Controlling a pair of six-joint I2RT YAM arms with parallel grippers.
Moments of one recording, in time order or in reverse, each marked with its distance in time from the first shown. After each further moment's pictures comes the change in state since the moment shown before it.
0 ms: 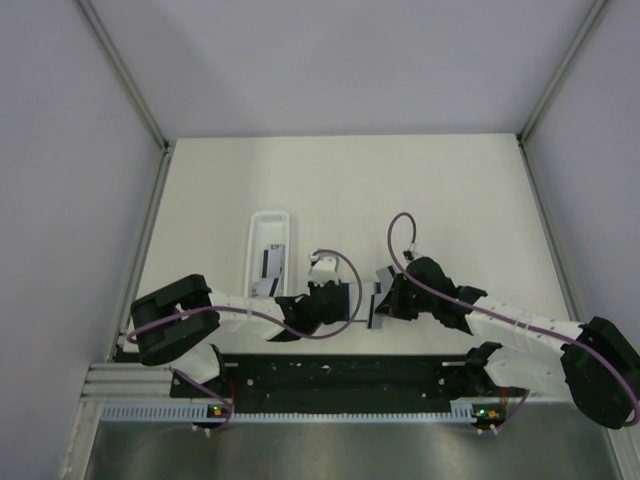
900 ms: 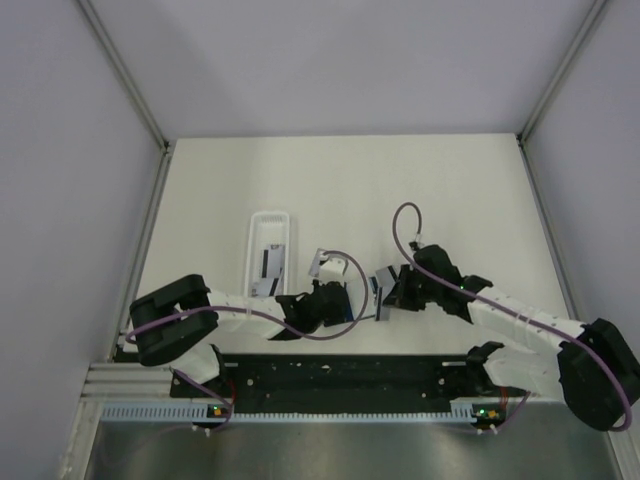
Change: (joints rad) left arm 0.001 -0.006 0.020 -0.027 0.050 0.143; right arm -0.103 0.012 0.053 -0.089 -0.049 -0.085
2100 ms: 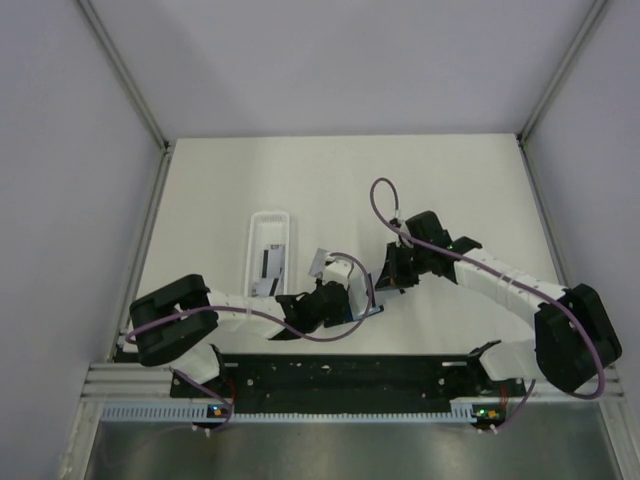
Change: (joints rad) left arm 0.000 0.000 0.003 0.004 0.032 0.127; right arm -0.108 0.214 0.330 -0.232 -0.225 -0.289
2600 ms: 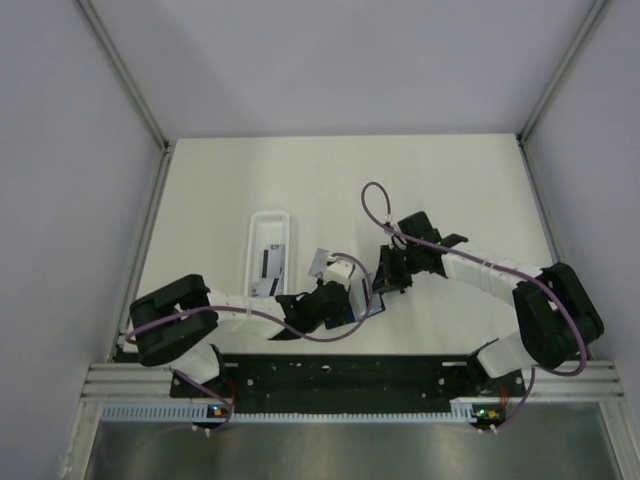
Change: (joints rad) left arm 0.000 0.000 0.000 0.006 0.021 0.011; right arm 0.000 0.137 0.009 0.053 -0.071 0.014
